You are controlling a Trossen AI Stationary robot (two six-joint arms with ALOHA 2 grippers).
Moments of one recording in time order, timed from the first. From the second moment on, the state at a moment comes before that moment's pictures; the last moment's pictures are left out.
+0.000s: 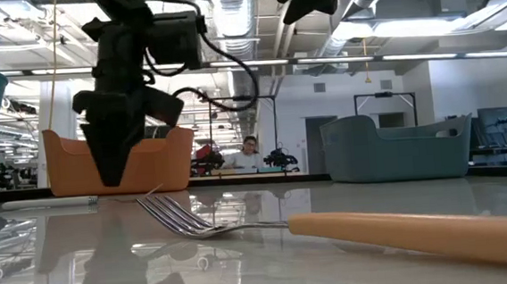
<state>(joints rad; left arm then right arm) 0.07 1.64 0.99 -0.82 0.01 -0.24 0.04 1.62 1.64 -0.93 0.01 0.33</state>
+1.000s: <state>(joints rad) -0.04 1.63 0.83 -0.67 -0.08 -0.31 0.00 1.62 1.64 -0.93 0.03 0.29</state>
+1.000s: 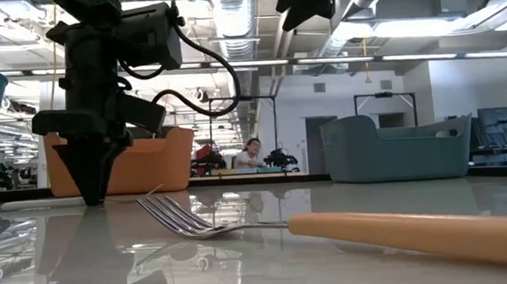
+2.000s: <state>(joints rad) 0.13 1.63 1.24 -0.83 -0.36 0.12 -0.01 1.24 1.42 -1.06 0.14 0.30</state>
